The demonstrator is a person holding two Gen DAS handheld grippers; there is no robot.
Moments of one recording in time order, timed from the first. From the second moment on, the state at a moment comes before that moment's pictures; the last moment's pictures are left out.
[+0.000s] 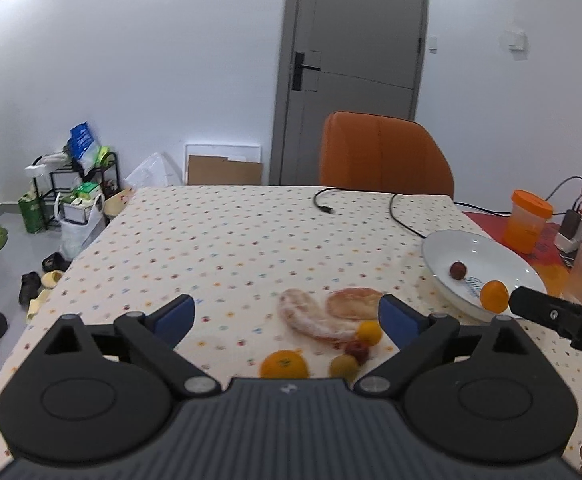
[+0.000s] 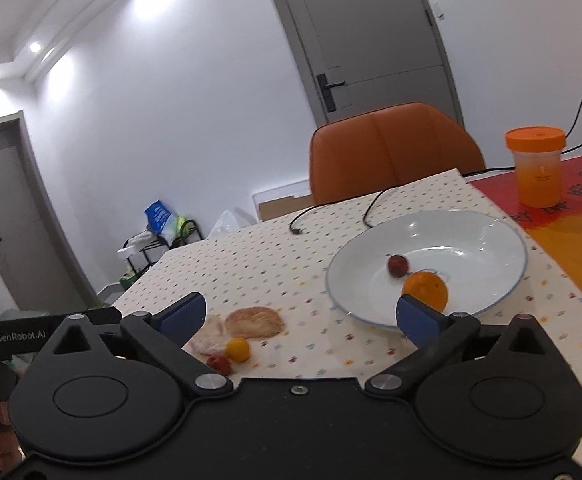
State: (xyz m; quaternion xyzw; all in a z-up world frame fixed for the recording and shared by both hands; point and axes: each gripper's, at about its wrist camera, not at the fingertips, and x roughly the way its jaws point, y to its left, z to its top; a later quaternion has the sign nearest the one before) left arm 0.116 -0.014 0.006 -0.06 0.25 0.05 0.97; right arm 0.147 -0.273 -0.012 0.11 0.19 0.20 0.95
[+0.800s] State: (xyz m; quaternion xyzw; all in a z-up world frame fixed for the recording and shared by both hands) left arm 0.078 0.040 -0.031 -0.14 0.24 0.06 0.96; right arm 0.137 -0.212 -0.028 0.05 0.24 0.25 0.94
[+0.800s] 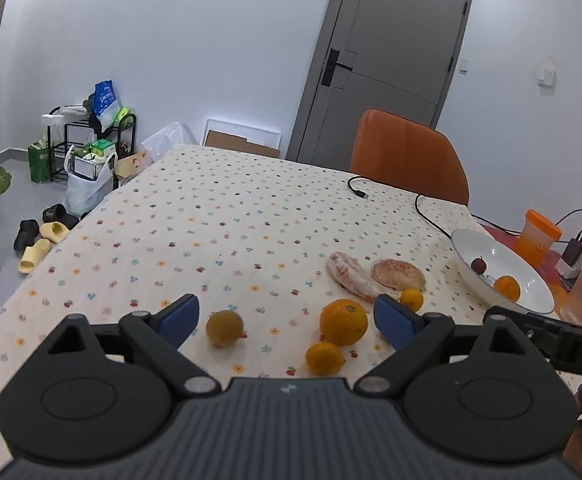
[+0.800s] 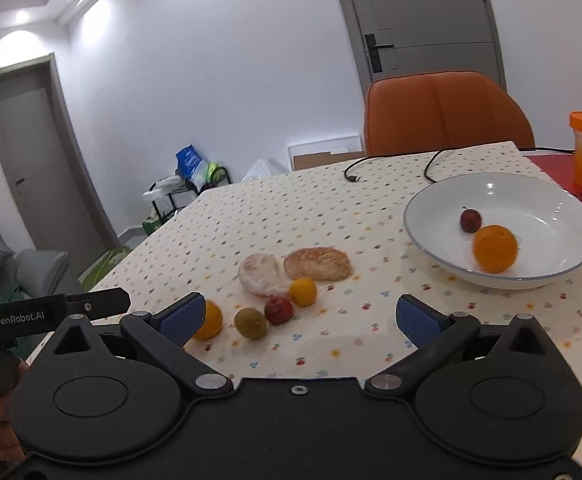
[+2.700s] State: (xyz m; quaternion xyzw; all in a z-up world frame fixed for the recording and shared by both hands) left arm 0.096 0.036 -0.038 -0.16 0.24 0.04 0.96; right arm 0.159 -0.186 -0.041 0.03 0.27 0.26 0.93
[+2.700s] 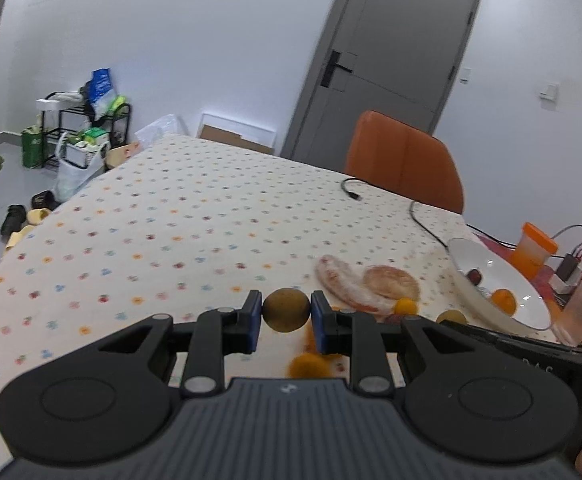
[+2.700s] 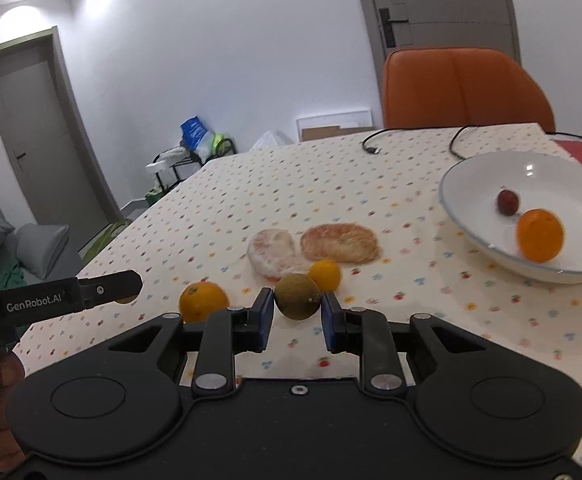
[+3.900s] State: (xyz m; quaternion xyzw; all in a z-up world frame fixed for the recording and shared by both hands) left arm 0.155 -0.110 -0.007 -0.08 0.24 -0.06 0.97; right arm 0.149 -0.333 -0.017 0.11 0.17 0.18 0.96
